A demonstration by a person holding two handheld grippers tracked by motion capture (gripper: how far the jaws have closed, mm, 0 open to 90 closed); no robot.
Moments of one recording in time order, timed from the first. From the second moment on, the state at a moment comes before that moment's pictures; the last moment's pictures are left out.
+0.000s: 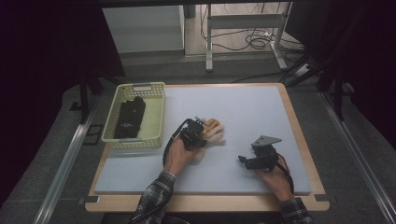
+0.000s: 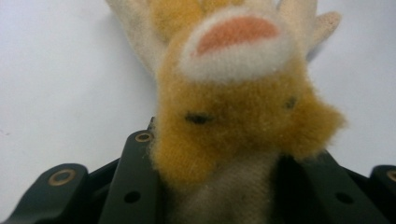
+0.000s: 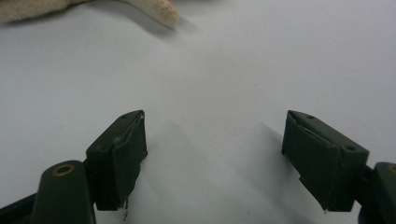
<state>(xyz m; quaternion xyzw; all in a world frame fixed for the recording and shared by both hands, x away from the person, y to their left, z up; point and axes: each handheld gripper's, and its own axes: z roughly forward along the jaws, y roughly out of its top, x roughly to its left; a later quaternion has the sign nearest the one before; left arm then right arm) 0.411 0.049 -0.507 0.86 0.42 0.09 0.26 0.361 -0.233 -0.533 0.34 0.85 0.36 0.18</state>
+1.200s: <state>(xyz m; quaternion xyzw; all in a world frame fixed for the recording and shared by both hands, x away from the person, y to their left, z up) 0.431 0.128 -0.394 0.80 0.50 0.17 0.29 0.361 -0.233 -0.533 0.34 0.85 0.36 0.18</state>
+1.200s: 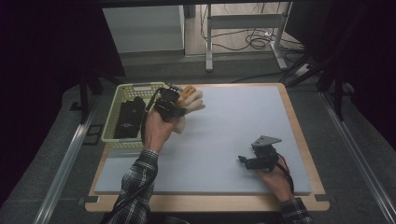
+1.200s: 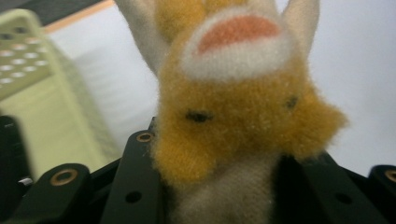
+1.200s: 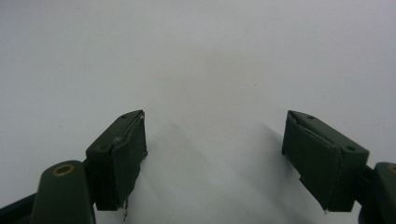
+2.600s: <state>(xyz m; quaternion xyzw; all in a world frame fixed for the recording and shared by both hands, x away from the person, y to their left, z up) 0.488 0.234 -0.471 0.73 0.62 0.20 0.19 0.361 -0.233 -0.533 0.34 0.85 0.36 0.18</state>
